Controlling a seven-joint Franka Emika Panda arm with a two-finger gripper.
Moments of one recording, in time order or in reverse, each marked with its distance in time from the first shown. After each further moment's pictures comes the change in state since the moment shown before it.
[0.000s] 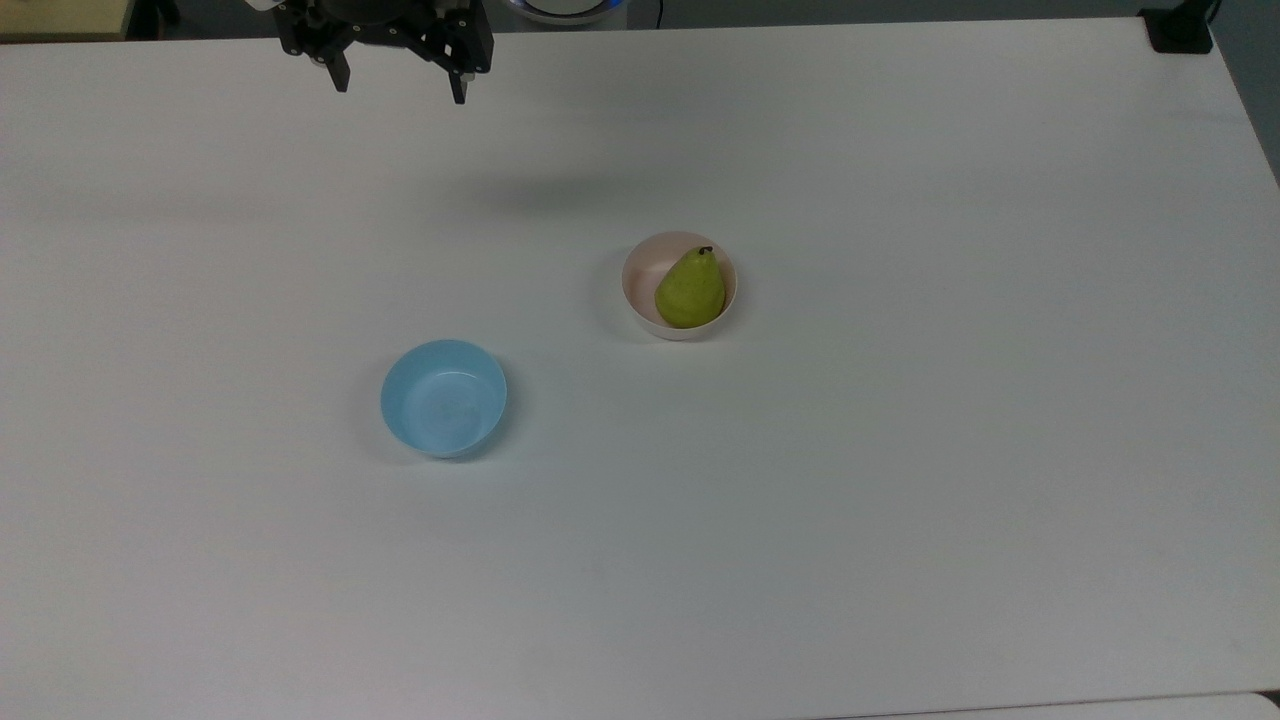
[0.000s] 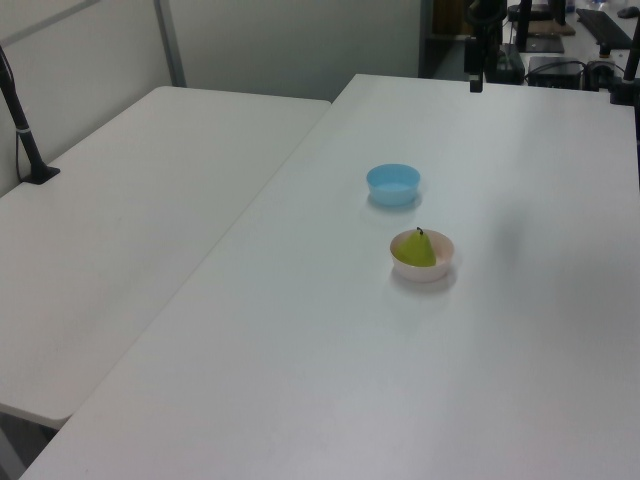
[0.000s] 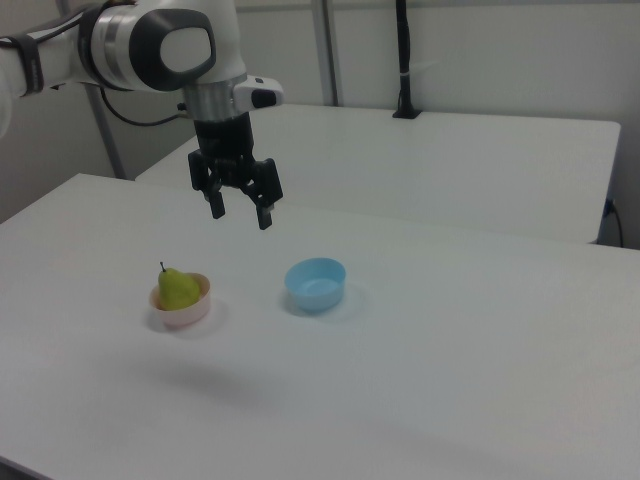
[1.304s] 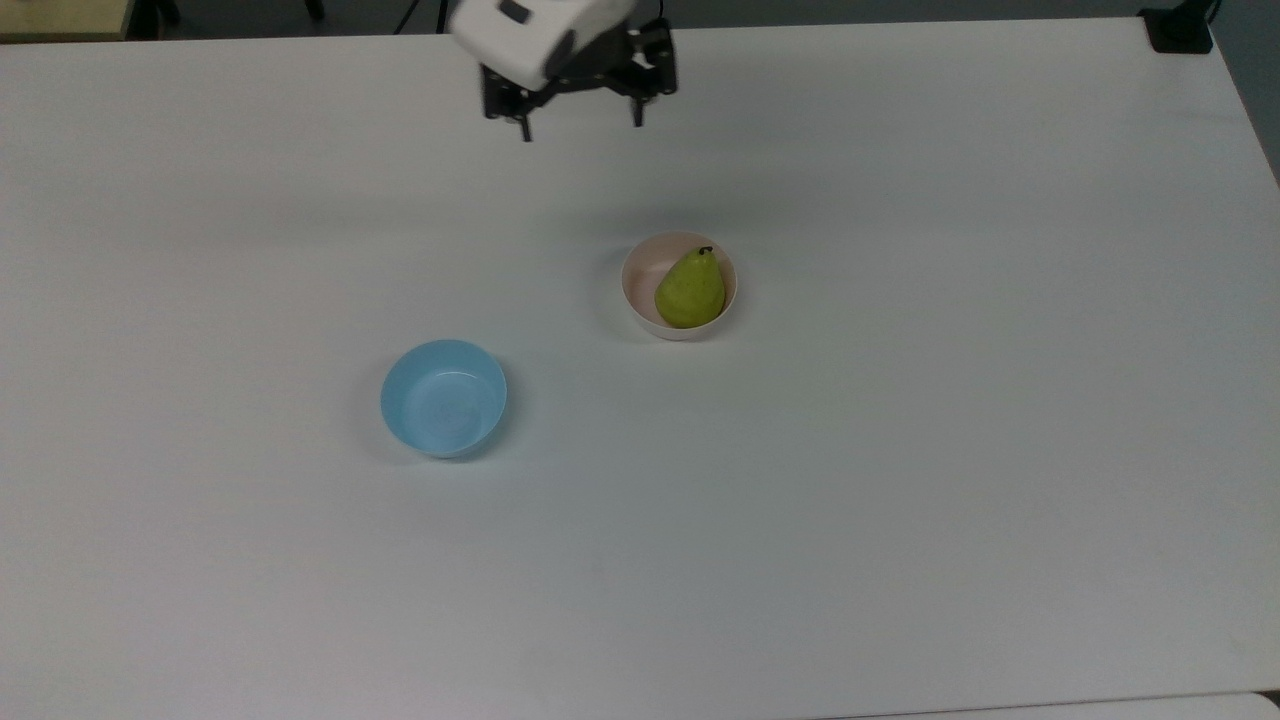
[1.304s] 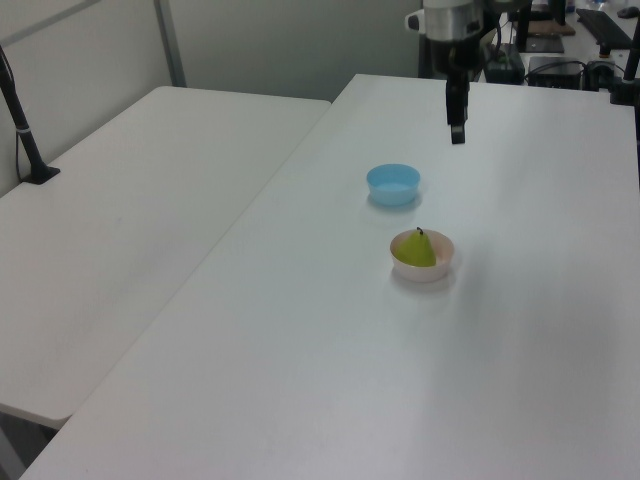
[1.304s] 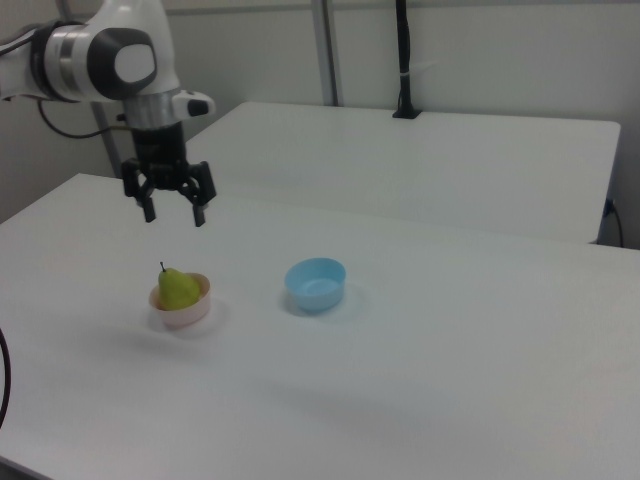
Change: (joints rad) arm 0.279 0.058 -0.034 -0.007 0.049 0.001 -0.034
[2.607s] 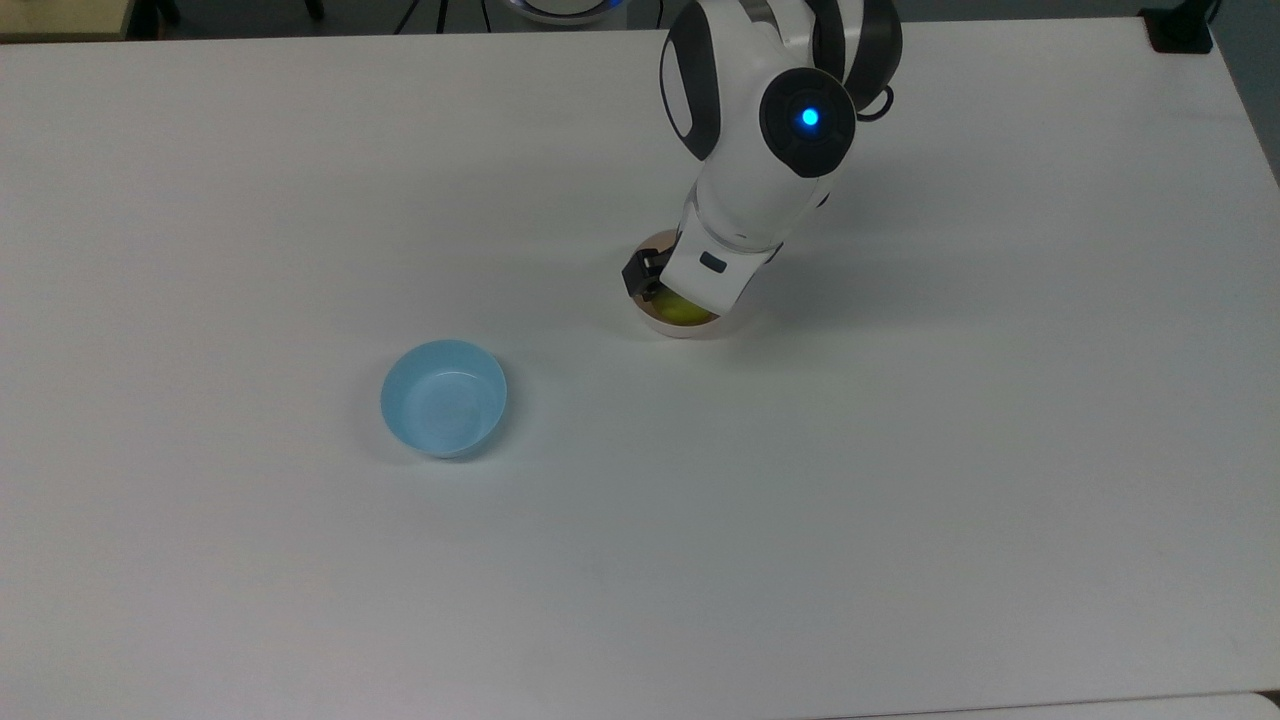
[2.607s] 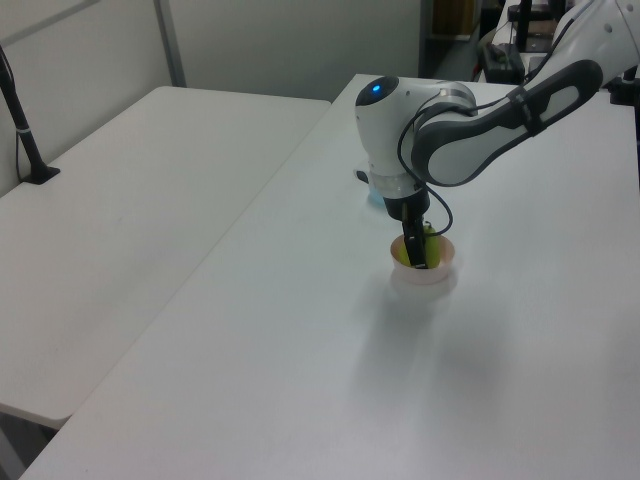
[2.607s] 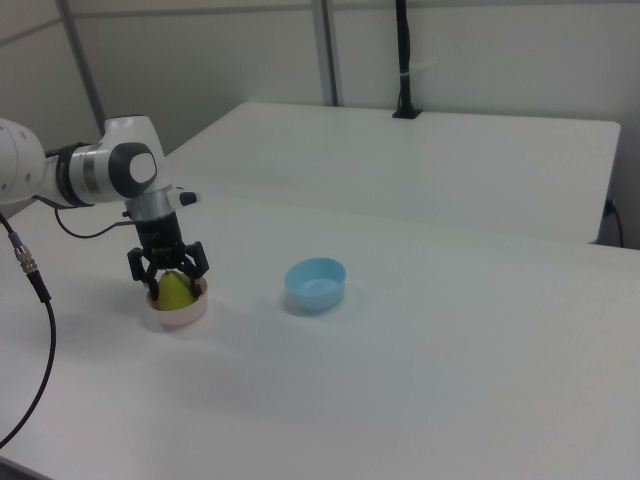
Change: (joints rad) arm 0.166 0.352 0.001 -0.013 -0.074 0.270 0.076
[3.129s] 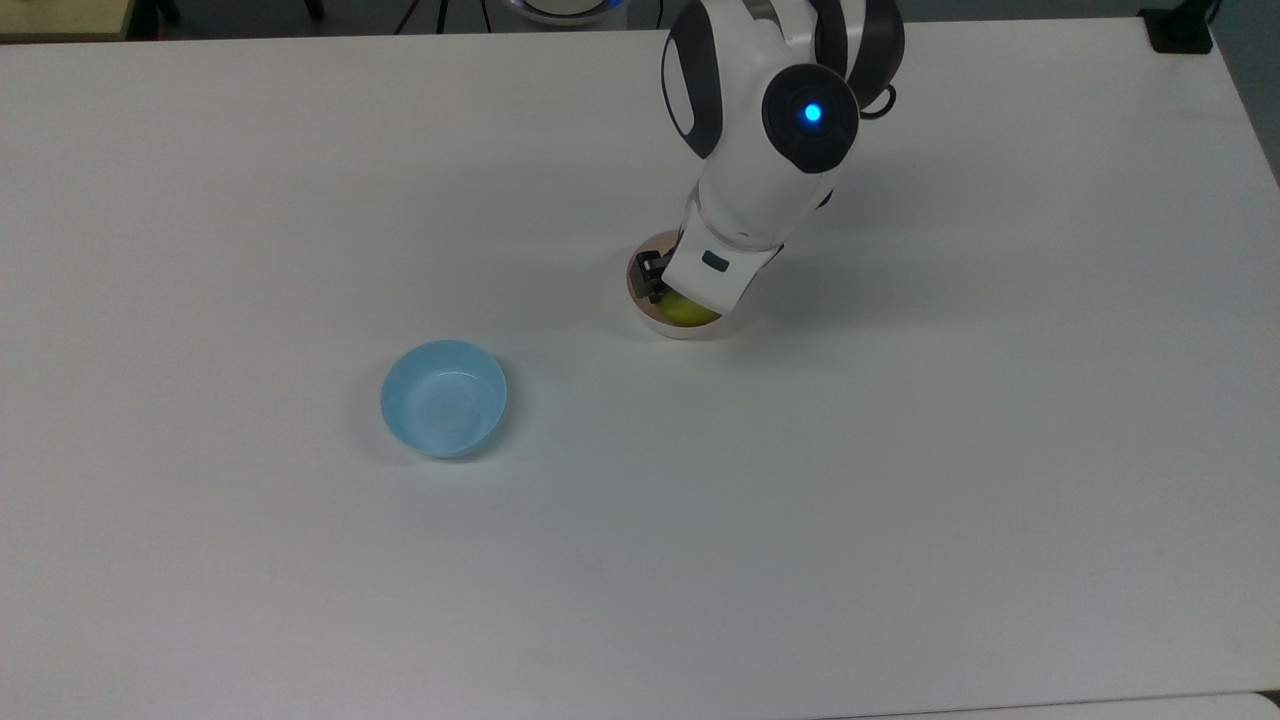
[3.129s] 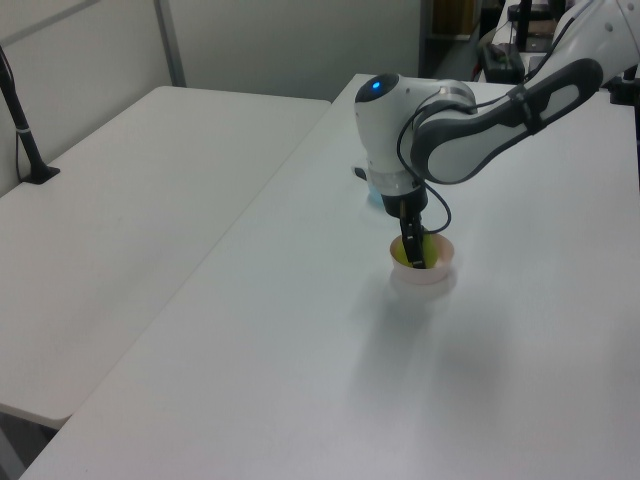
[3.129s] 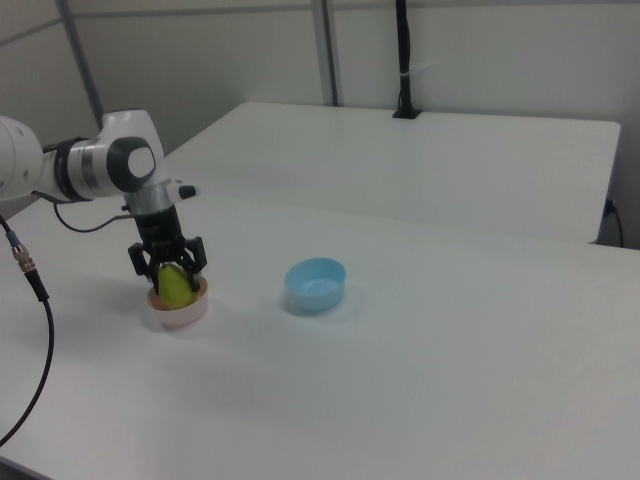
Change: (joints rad) arm 0.002 -0.010 -0.004 0.011 -0.001 0.003 0.000
